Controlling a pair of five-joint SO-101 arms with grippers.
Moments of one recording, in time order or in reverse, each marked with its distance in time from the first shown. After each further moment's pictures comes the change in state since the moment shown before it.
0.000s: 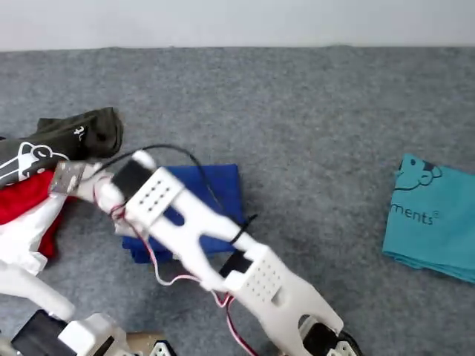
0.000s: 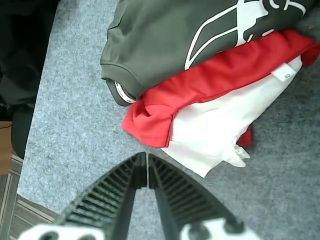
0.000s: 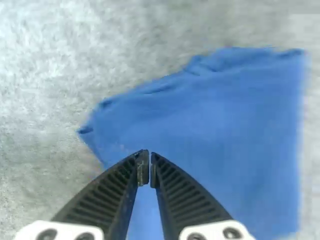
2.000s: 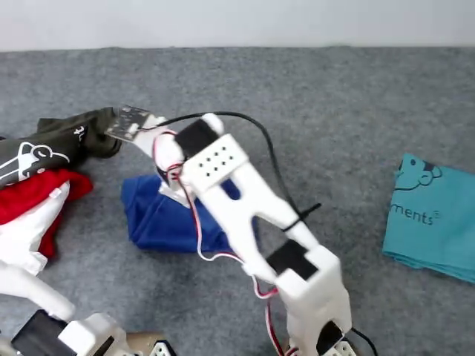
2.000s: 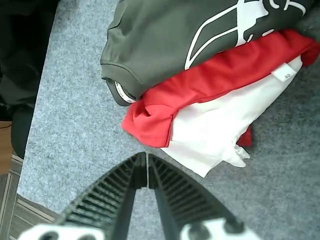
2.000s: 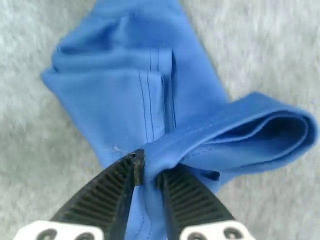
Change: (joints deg) left arm 0.0 0.0 0.0 0.0 0.0; right arm 11.0 -20.6 23.7 -6.4 -2.4
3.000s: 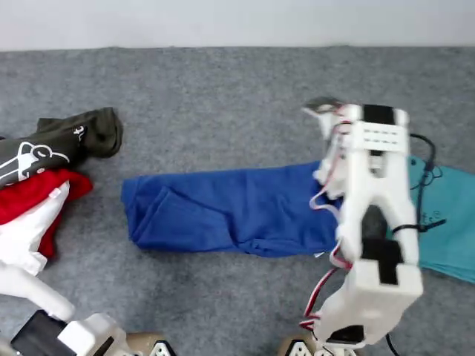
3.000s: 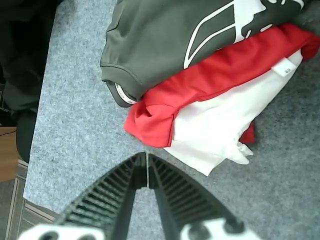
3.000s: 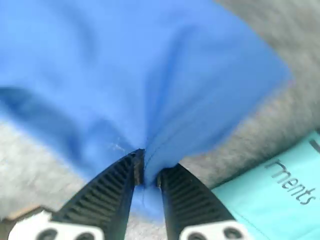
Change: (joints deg) left arm 0.0 0.0 0.0 0.0 -2.3; right arm 44.1 -15.9 31.1 2.2 11.0
